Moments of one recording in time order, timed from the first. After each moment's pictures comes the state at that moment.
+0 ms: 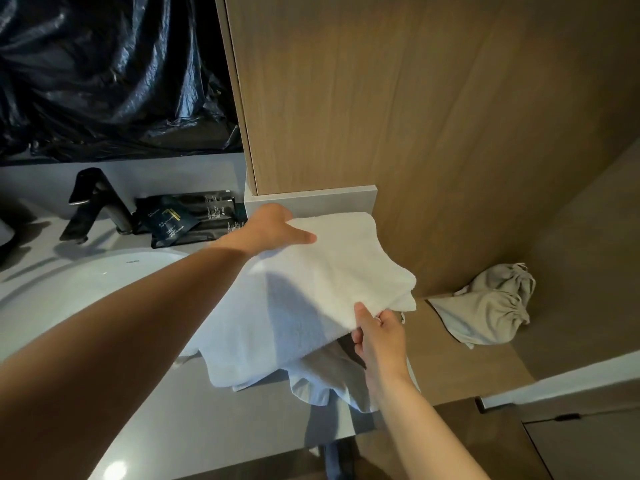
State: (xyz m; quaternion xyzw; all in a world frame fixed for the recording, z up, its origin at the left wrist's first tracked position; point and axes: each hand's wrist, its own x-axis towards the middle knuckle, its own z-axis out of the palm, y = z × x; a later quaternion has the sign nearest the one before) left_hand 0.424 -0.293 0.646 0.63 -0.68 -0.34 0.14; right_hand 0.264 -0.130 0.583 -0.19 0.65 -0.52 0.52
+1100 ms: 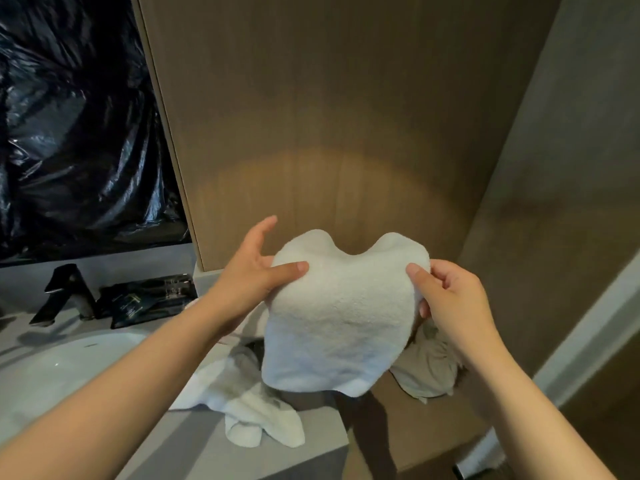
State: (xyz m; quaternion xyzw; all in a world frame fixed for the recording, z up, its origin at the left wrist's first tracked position) left_hand 0.335 -0.110 0.797 0.40 -0.59 -0.56 0.42; right_hand 0.091 -0.039 0.775 -0.52 0.64 -0.53 0.19
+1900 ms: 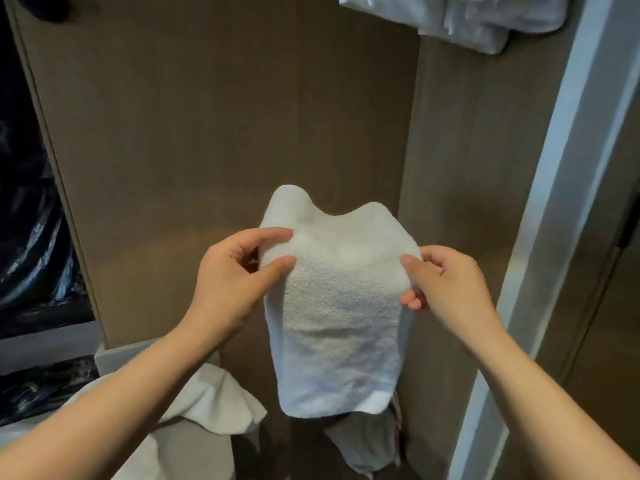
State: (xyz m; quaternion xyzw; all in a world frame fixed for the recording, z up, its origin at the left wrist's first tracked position) left_hand 0.170 -0.048 0.879 0.29 -0.71 -0.29 0.57; right_hand -0.071 0.031 0.879 -0.52 0.62 -0.58 0.13
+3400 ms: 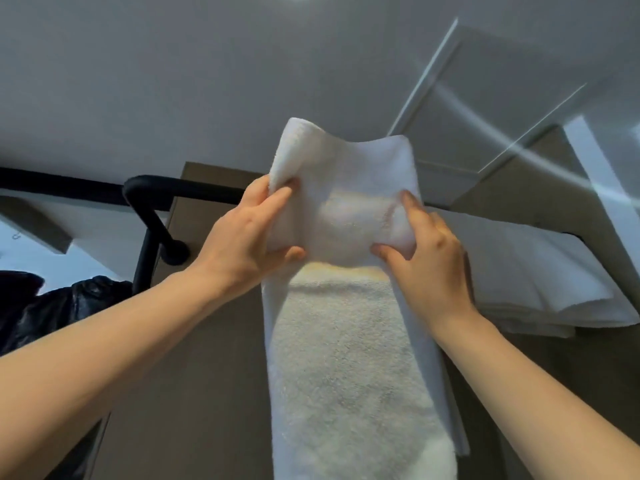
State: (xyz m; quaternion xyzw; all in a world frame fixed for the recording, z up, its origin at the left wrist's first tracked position) left_hand 0.214 -0.113 1.246 0.24 -0.69 0.40 0.55; right_hand -0.022 -0.091 1.221 -0.57 0.33 -0.64 -0.39
